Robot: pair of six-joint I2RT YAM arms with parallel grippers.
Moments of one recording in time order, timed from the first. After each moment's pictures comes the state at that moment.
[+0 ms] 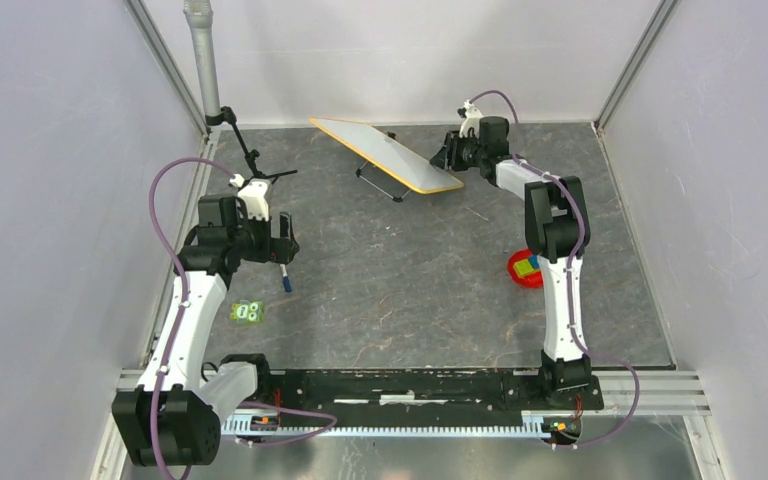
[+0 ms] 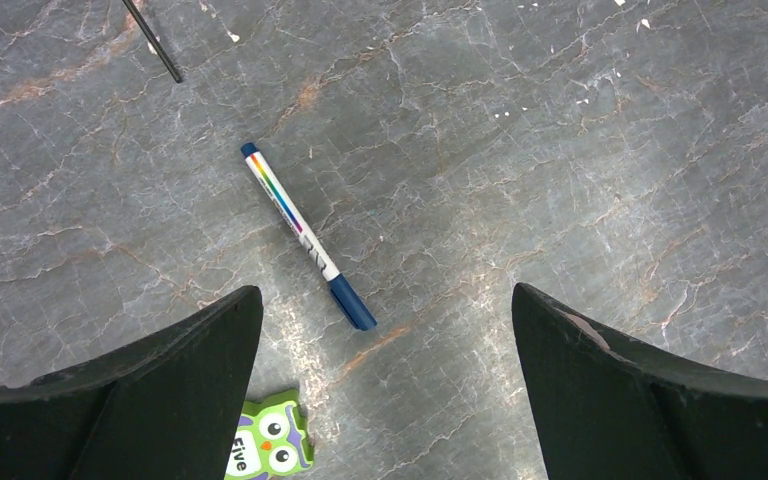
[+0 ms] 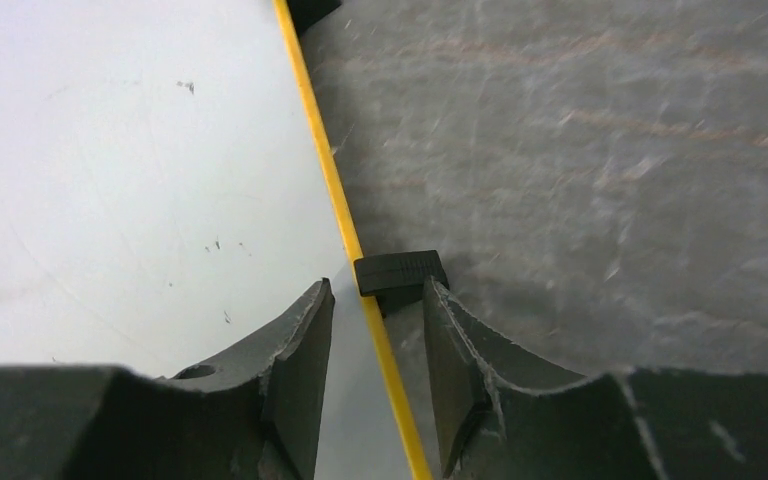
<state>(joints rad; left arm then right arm) 0.03 1.00 0.84 -0.61 0.29 0.09 0.19 2.44 1.82 0.11 -0.51 0.19</state>
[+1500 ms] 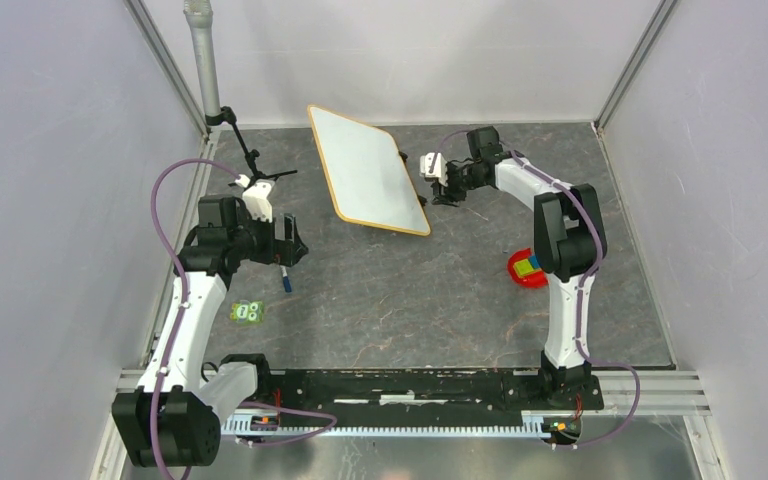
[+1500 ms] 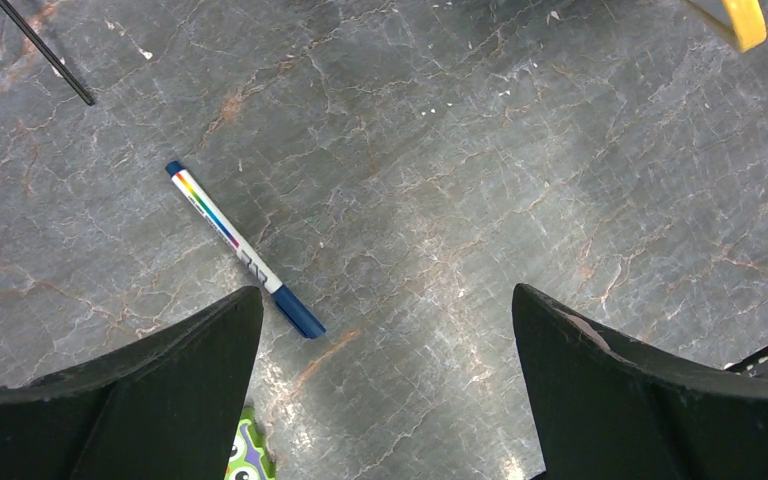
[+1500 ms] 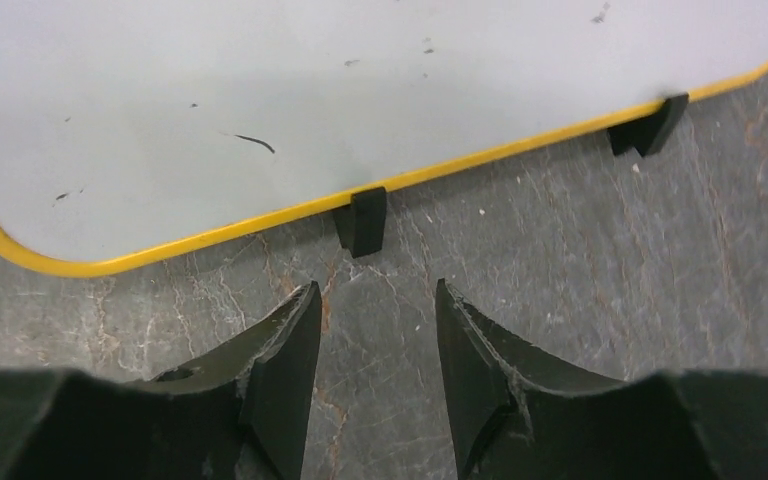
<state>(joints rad) 0.03 1.00 0.84 -0.62 0.43 0.09 0.26 2.15 1.62 -0.45 -0.76 -1.17</state>
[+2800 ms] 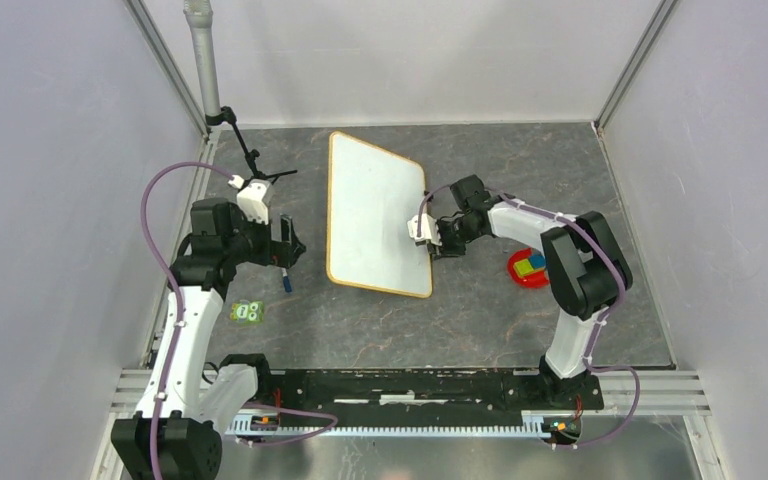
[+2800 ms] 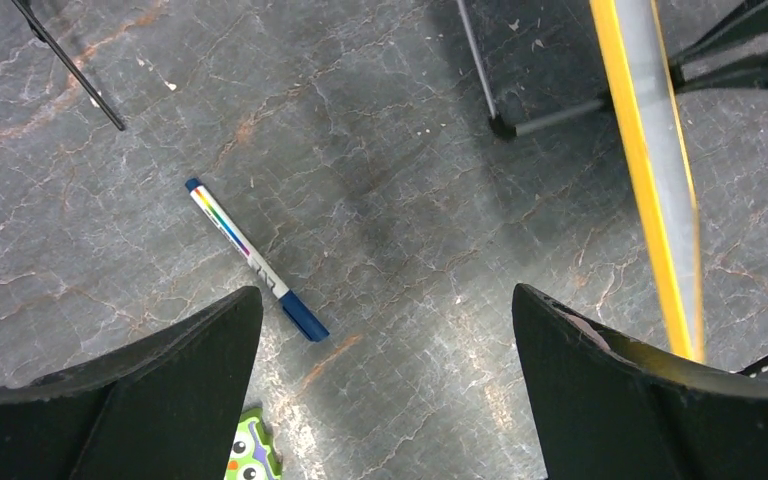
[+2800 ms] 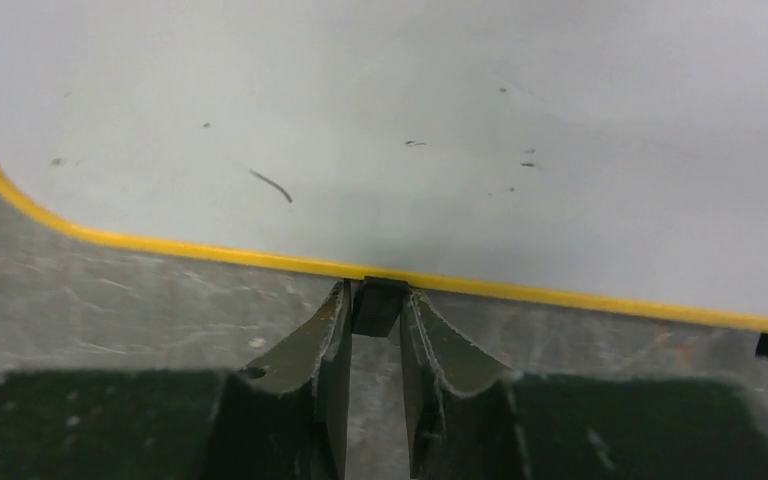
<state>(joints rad) 0.03 0.91 0.84 -0.63 0.42 0.09 0.42 1.87 1.16 -0.48 -0.64 -1.28</state>
